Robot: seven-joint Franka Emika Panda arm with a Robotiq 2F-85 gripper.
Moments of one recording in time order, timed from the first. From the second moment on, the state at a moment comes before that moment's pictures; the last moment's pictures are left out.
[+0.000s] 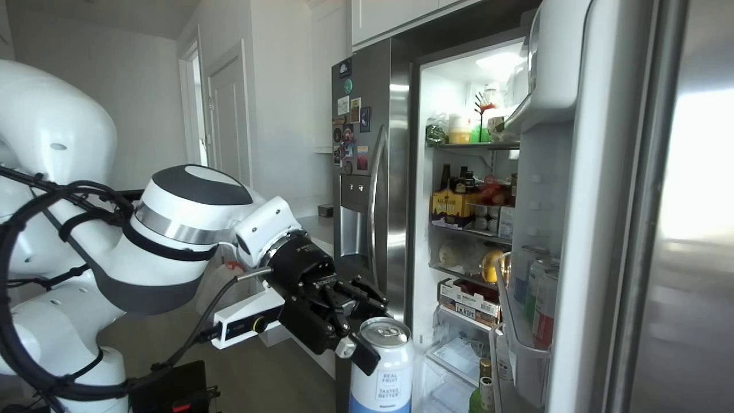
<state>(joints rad) -0.55 -0.35 -0.40 -2.35 -1.95 2.87 1.71</state>
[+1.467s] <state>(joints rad) -0.53 0.15 -0.59 -2.14 -2.34 2.80 2.38</state>
